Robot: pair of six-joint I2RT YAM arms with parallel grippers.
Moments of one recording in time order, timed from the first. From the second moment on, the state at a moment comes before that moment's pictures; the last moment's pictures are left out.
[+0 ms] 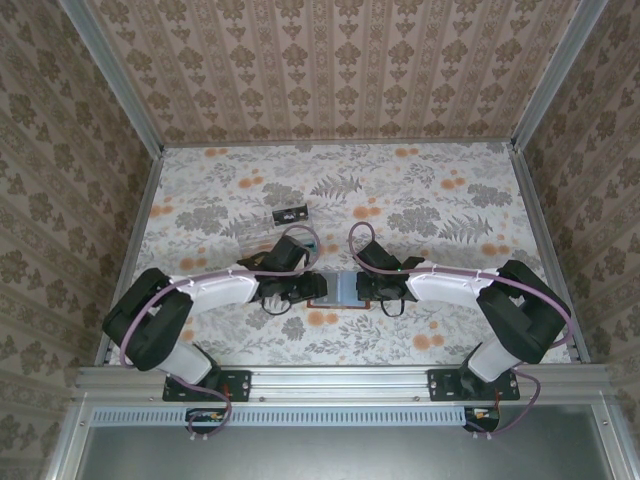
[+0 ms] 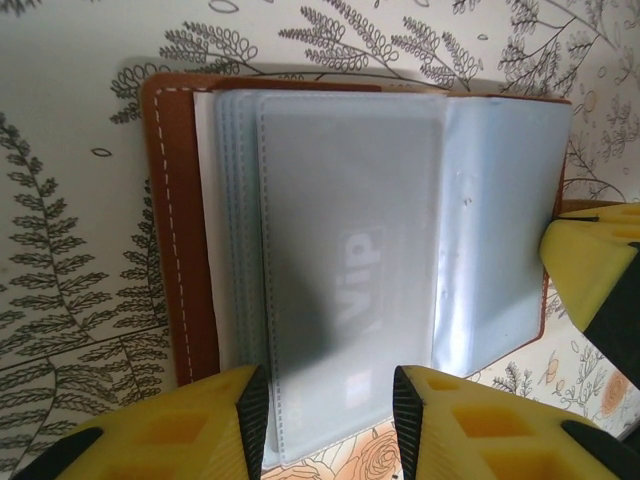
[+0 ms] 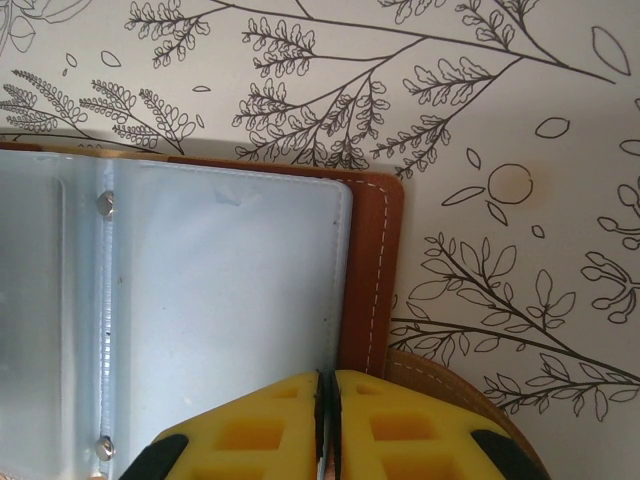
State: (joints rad) left arm -0.78 1.51 0.68 -0.19 0.32 -0.82; right arm 0.74 1.56 0.75 -0.32 0.06 0.74
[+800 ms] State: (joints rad) left arm -0.79 1.53 0.72 -0.10 0.40 -0.81; right arm 0.74 1.56 0.74 -0.30 0.06 0.76
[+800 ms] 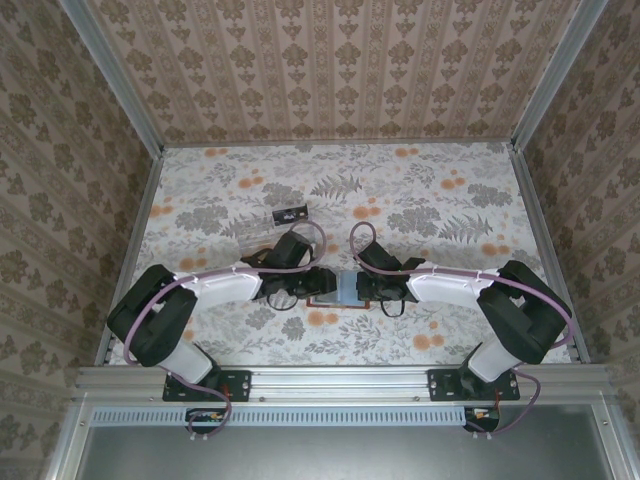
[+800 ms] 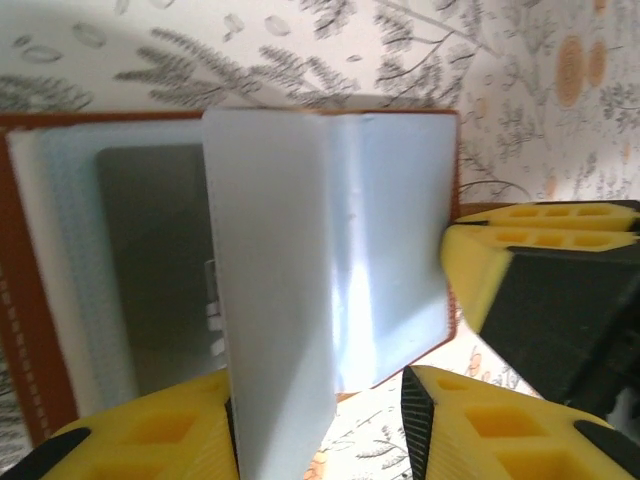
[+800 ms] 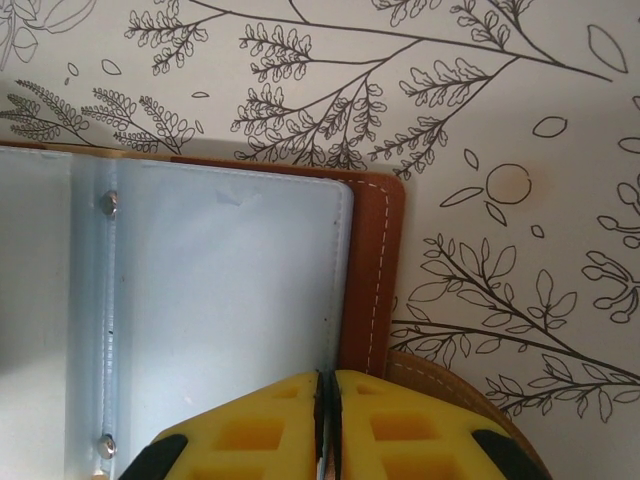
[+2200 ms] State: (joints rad) left arm -0.72 1.45 0.74 -0.05 0.47 -0.77; right arm 0.68 1.32 0.75 -0.41 0.05 0.78
